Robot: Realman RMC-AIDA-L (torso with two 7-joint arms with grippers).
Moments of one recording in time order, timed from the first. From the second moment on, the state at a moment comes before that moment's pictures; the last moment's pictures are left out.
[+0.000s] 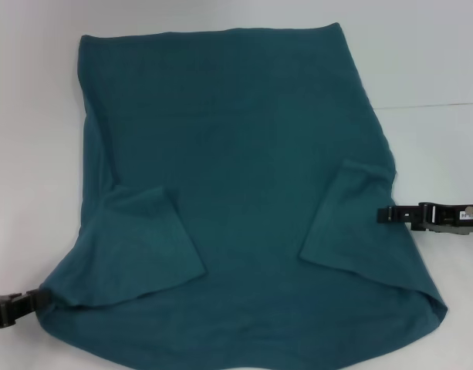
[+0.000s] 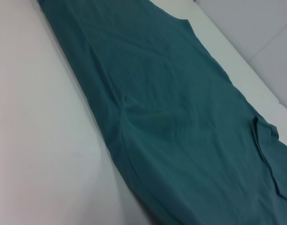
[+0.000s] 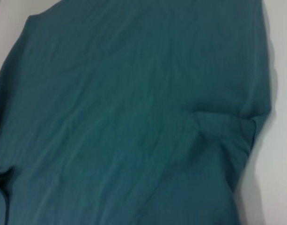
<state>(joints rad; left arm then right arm) -0.37 -2.10 0.39 0.84 2.30 1.55 -1.89 0.57 2.01 -0.62 -0.65 -2.33 -1.15 2.27</state>
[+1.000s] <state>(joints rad) -0.38 -2.11 0.39 0.84 2.30 1.54 -1.89 0.55 1.99 -0.65 -0.66 -2.30 -1.39 2.25</state>
